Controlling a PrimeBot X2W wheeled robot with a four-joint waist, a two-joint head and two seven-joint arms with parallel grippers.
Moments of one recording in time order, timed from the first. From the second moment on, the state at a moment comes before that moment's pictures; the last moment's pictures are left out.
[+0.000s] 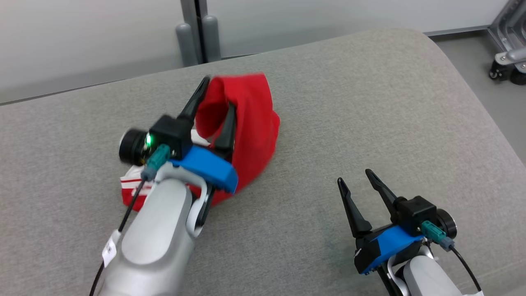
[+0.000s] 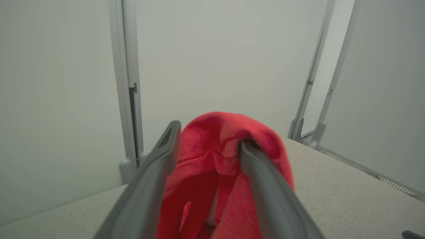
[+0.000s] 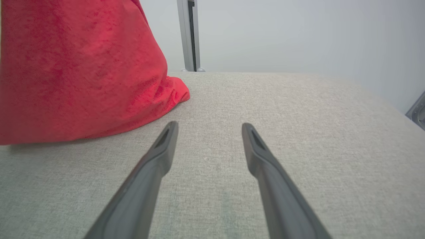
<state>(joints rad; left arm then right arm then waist) -0.63 0.05 -0.39 0.52 -0.28 -0.09 -0.26 -0.28 -0.05 0.21 0.43 0.12 0.13 -0.26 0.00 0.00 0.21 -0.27</state>
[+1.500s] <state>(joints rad) -0.04 0.05 -0.08 0.38 -0.21 -0.02 -0.26 -0.16 -0.05 0.18 0.43 0.12 0.13 -0.26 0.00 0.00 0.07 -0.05</state>
